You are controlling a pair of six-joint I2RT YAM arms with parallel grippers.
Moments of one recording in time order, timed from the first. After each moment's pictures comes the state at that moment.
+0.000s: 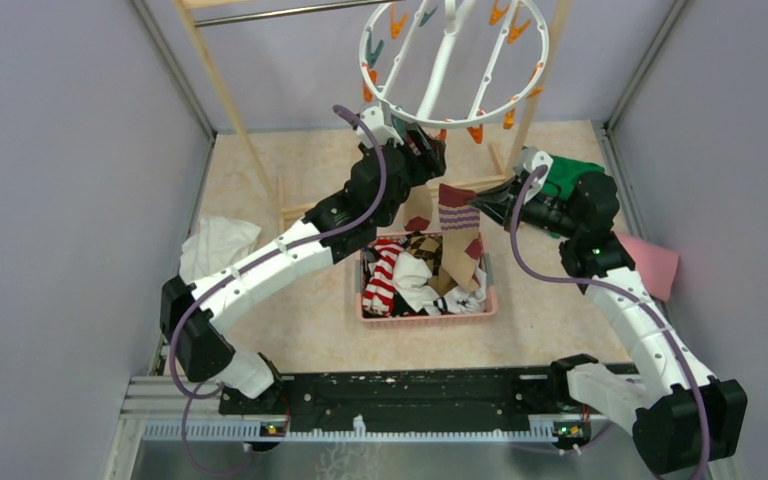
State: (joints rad) left arm -0.90 1.51 1.46 -0.02 -0.56 -0.67; right arm 0.23 1.00 0.84 0.14 -0.87 -0.14
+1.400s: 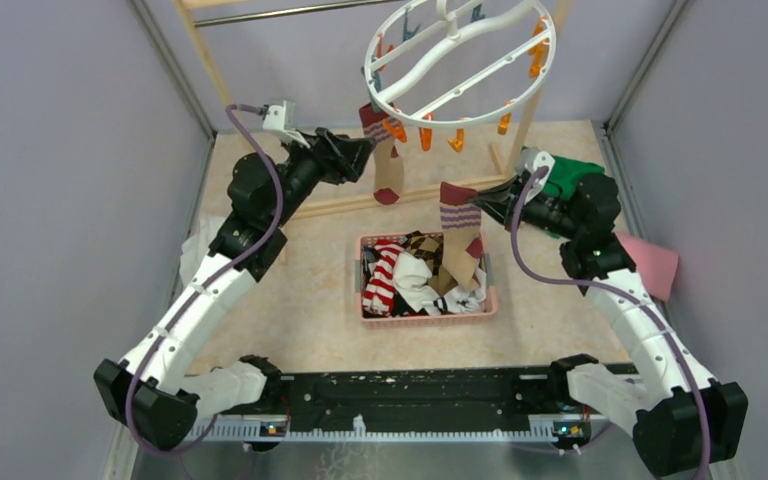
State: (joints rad) left arm -0.48 1.11 1.15 0.11 0.09 -0.48; right arm 0.23 0.99 0.84 0.15 -0.86 -0.14
